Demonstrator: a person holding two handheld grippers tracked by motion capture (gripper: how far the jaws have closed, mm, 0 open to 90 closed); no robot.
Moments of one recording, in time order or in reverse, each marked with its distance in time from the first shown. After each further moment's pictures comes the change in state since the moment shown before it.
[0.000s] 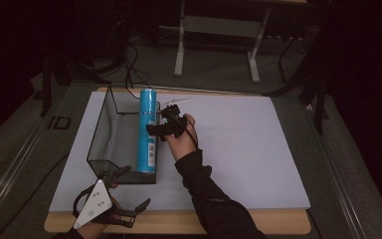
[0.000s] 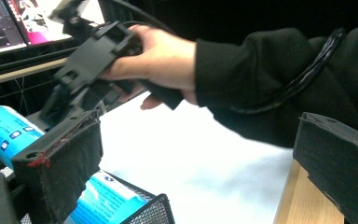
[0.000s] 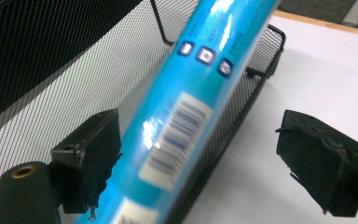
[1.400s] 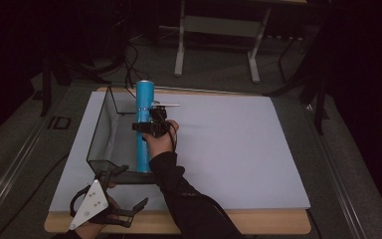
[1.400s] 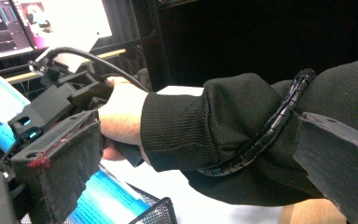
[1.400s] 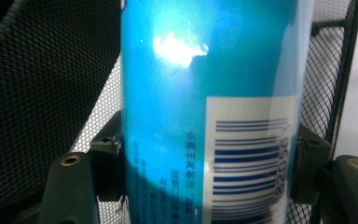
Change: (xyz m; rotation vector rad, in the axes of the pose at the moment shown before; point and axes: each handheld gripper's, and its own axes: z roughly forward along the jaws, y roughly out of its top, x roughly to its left) left arm 0.002 0.001 -0.005 -0.024 0.014 -0.010; right arm 0.019 -0.003 0.059 0.024 0.089 0.381
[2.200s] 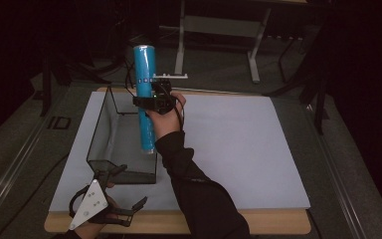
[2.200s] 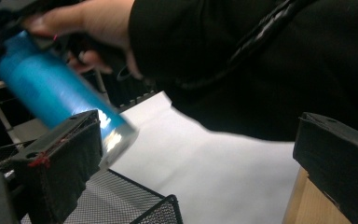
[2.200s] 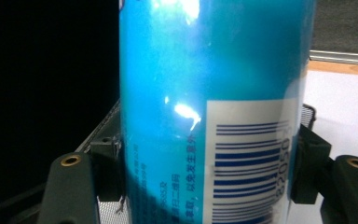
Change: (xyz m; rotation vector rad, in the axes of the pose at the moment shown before) left arm 0.001 0.000 -0.002 0.001 0.017 0.004; right arm 0.038 0.059 -0.066 -0.150 0.009 -0.174
